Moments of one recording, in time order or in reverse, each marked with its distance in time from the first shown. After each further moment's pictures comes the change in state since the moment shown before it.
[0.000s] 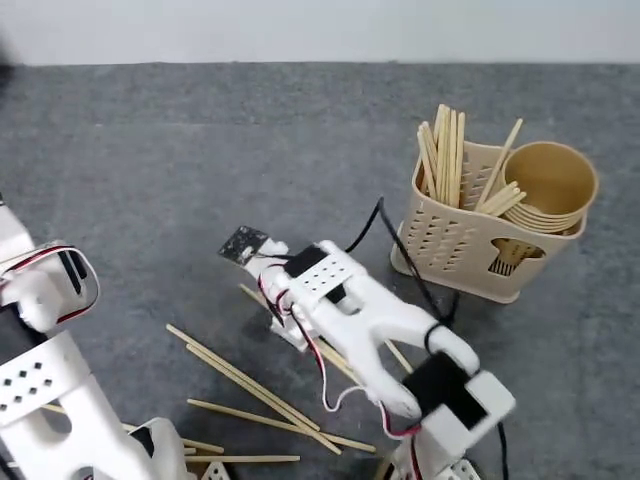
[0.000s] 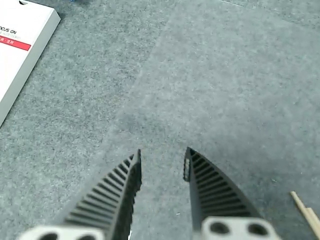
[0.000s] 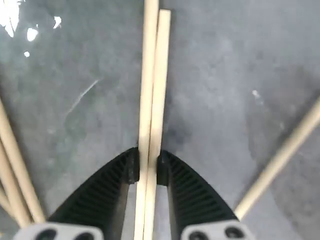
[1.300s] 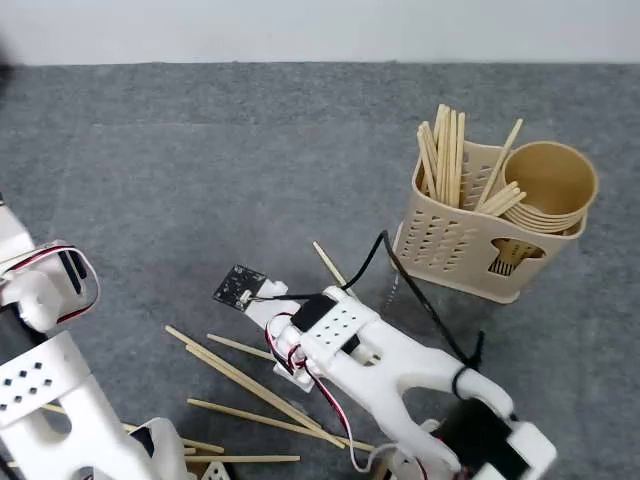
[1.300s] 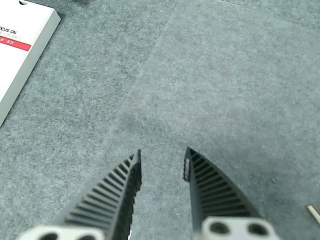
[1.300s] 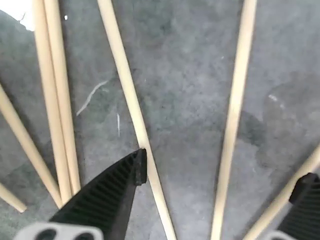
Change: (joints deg) left arm 0.0 0.0 0.0 0.0 0.0; right arm -7.3 -13.1 18.9 -7.0 -2.4
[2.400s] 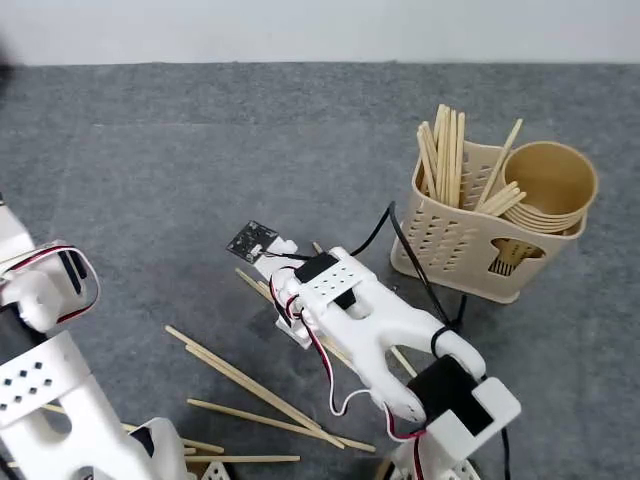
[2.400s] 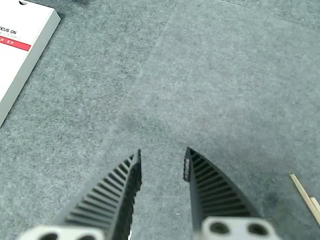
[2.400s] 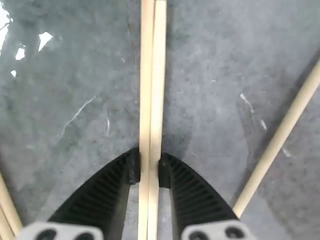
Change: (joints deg) left arm 0.0 0.0 0.0 0.0 0.0; right arm 8.5 14.3 -13.9 -2.4 1.7
